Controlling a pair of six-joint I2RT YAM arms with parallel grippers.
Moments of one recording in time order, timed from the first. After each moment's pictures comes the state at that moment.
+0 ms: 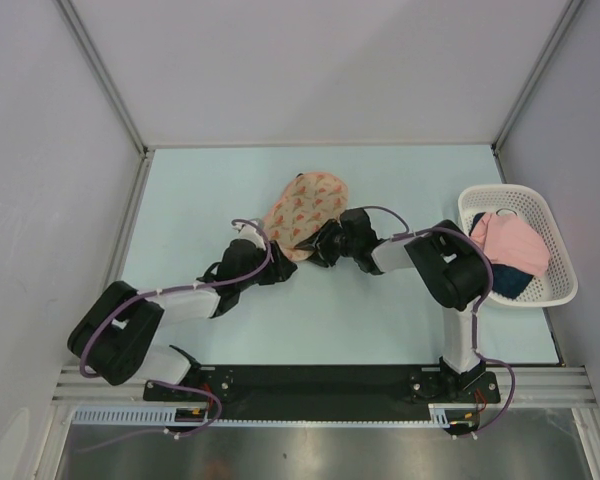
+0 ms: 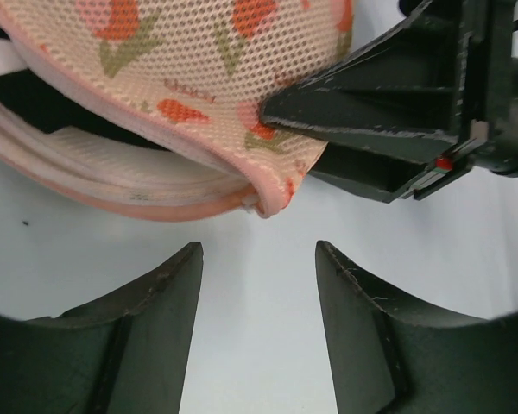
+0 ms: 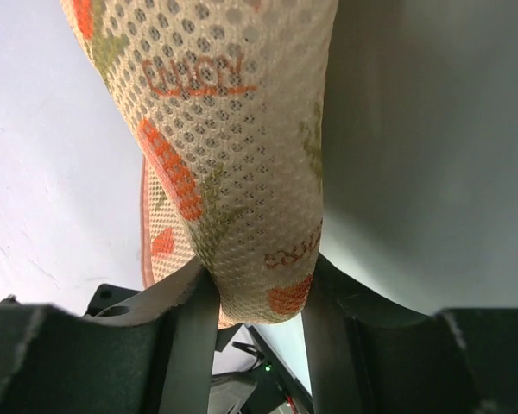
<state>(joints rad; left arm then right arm) -0.58 1.40 0.45 0.41 0.05 -0.67 0.59 2.00 0.96 0.47 -0.38 1.38</state>
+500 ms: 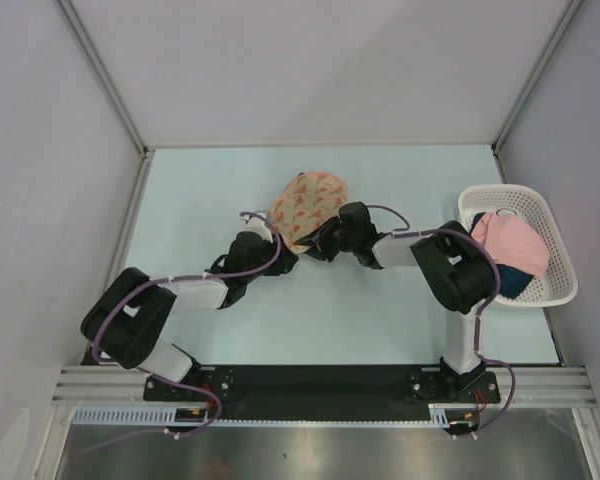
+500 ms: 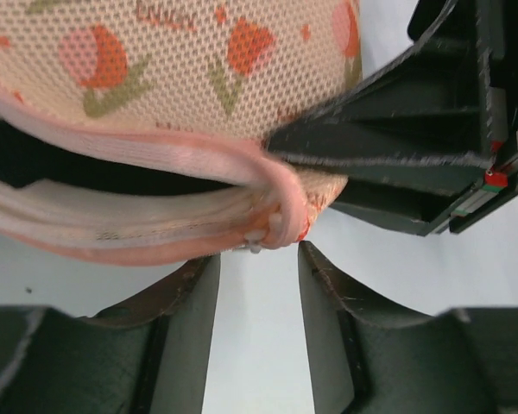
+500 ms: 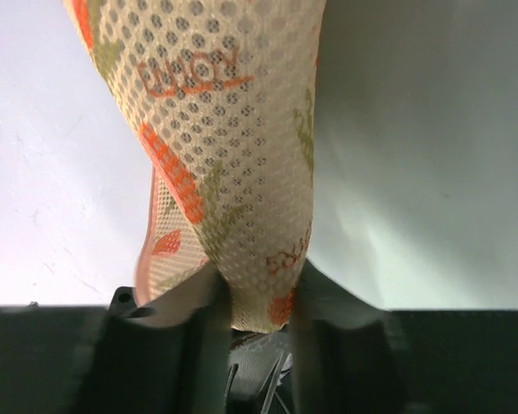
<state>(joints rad) -0.58 1.48 0.52 0.47 0.02 -0.58 0.59 1.96 1.01 0.37 -0.37 1.49</state>
